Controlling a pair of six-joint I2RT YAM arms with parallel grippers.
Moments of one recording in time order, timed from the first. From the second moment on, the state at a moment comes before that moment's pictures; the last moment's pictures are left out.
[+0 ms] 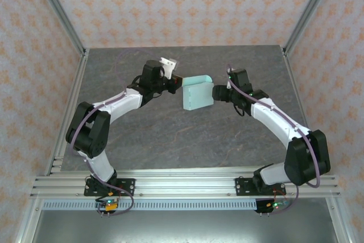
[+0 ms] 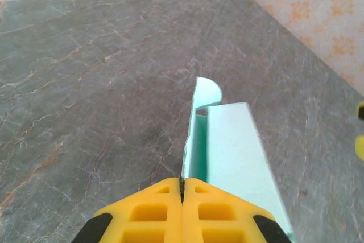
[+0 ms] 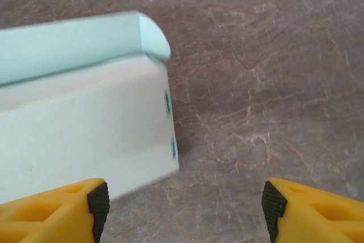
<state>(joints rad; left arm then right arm) -0.40 1.74 1.14 0.10 0.38 -0.16 0.36 1.39 1.00 -0.40 0.02 0.29</state>
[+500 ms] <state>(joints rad) -0.43 1.69 1.09 0.09 0.52 0.12 0.37 1.30 0.88 -0.30 -0.26 -0.28</state>
